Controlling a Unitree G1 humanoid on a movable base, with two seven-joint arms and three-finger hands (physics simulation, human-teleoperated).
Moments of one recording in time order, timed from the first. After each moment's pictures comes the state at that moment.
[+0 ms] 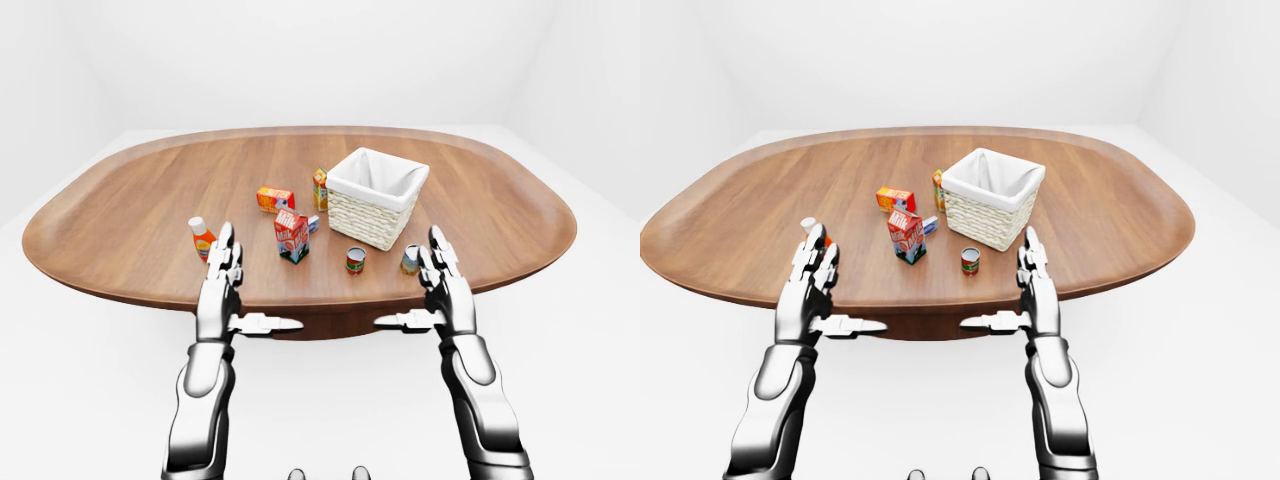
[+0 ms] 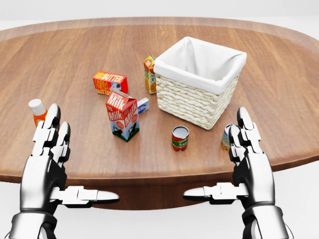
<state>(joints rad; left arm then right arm) 0.03 0.02 0.04 -0.29 0.00 0.09 -0.06 0.03 -0.02 -0.05 -0.22 0.06 0.09 0.04</state>
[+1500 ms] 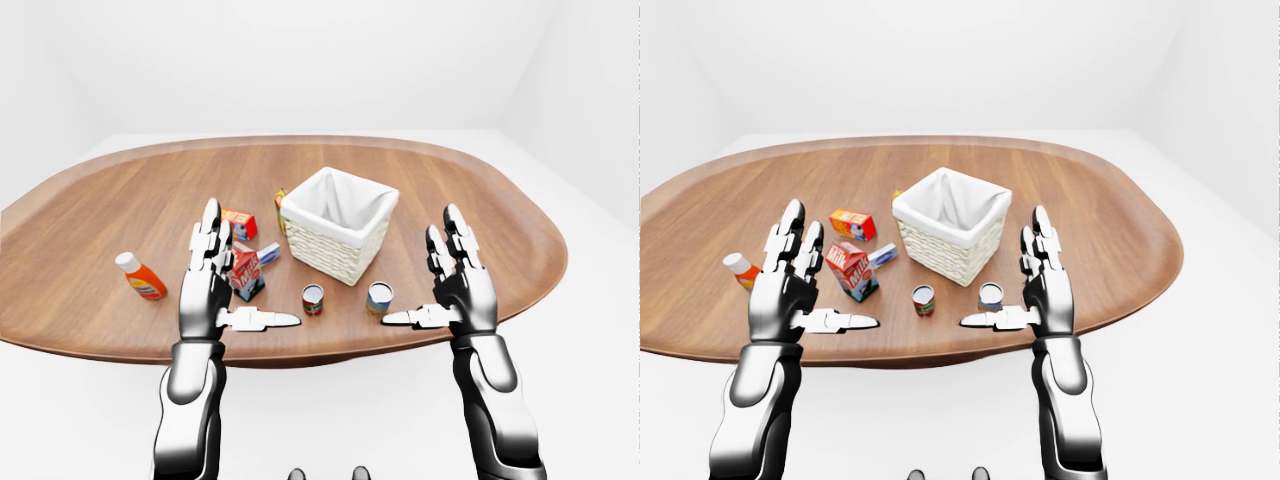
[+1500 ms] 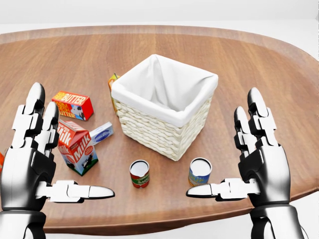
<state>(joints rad) 0.04 0.02 0.05 -0.46 0.00 0.09 -0.08 0.05 -0.02 -0.06 -0.41 0.12 0.09 0.08</state>
